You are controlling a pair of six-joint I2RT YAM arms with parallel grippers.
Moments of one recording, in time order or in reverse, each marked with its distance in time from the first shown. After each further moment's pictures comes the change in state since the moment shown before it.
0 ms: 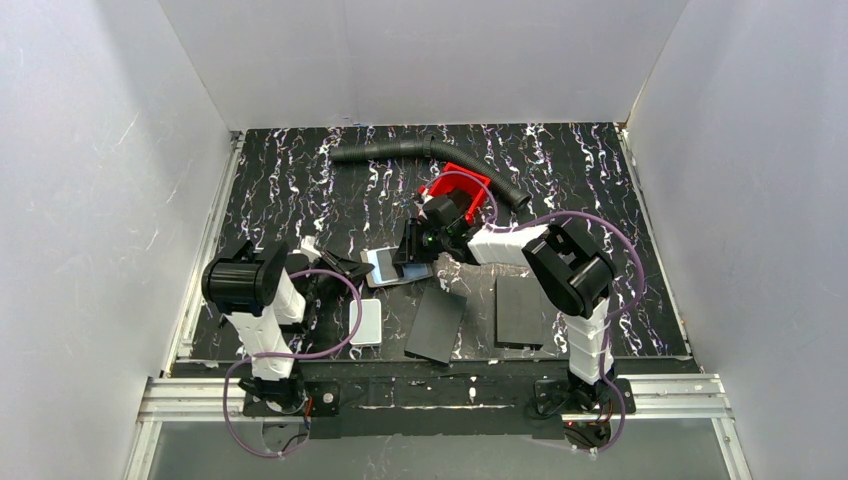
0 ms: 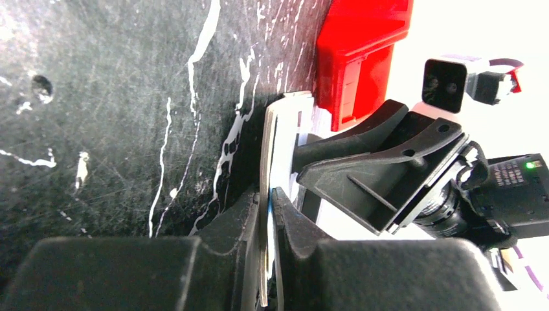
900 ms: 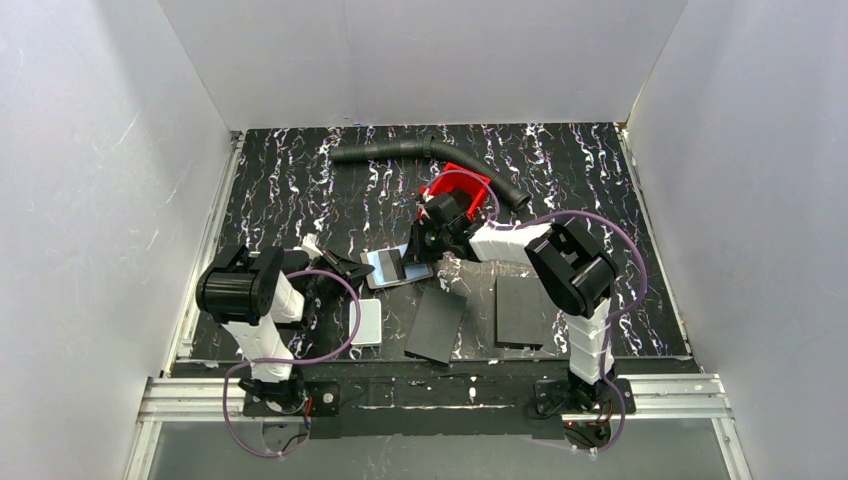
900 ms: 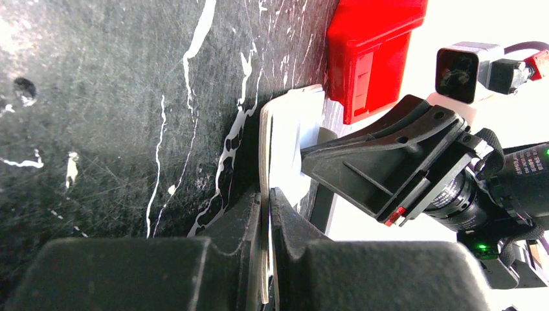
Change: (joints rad) left arm 0.000 -0.072 0.020 -0.148 0.013 0.082; right arm -0.011 -0.008 0.022 -0.096 0.000 -0.057
